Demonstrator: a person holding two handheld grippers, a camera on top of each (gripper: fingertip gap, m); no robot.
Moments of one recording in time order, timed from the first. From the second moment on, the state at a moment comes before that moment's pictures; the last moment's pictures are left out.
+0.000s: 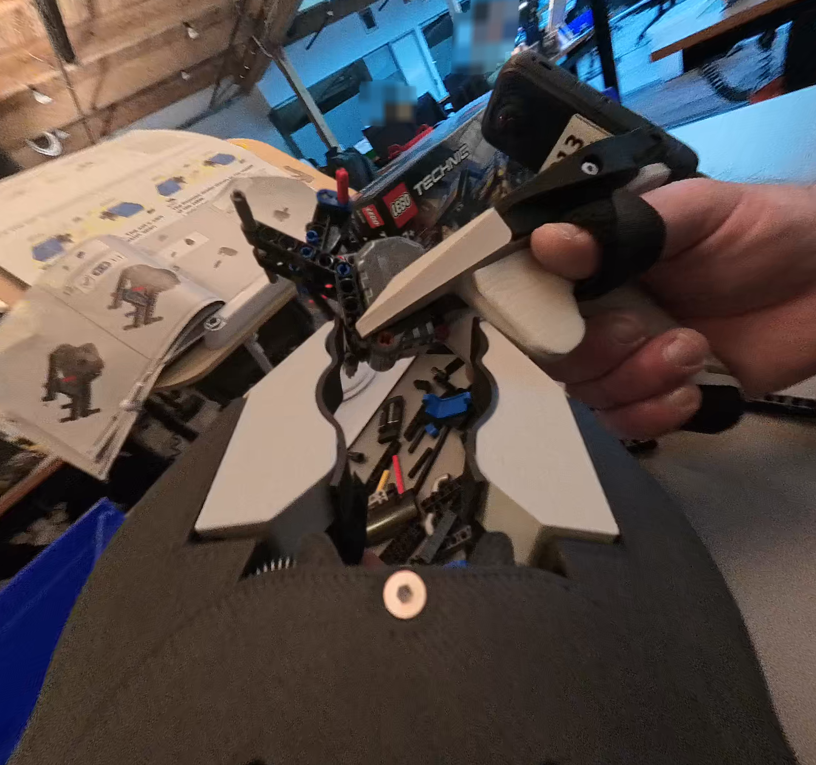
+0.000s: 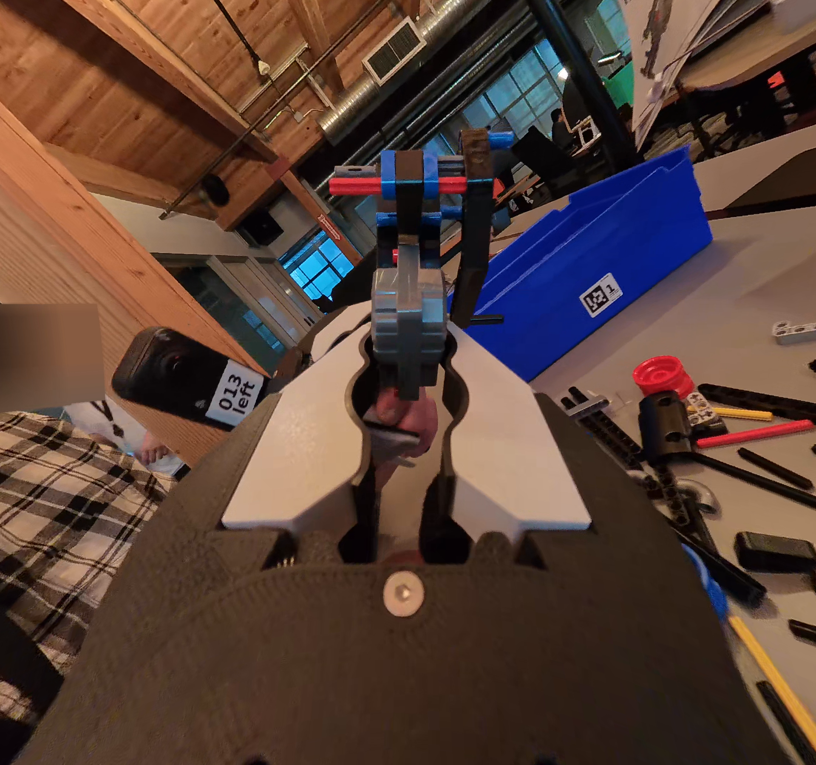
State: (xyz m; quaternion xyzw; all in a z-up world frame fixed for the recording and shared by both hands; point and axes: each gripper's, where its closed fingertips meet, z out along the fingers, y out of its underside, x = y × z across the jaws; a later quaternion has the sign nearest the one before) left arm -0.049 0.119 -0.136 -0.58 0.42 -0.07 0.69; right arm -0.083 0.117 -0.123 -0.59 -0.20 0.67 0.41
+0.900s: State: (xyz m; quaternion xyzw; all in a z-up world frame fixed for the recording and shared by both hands) left arm -0.073 0.120 -0.121 -0.57 0.41 -0.08 0.71; right arm -0.068 0.123 -0.122 -0.60 -0.23 0.64 0.42
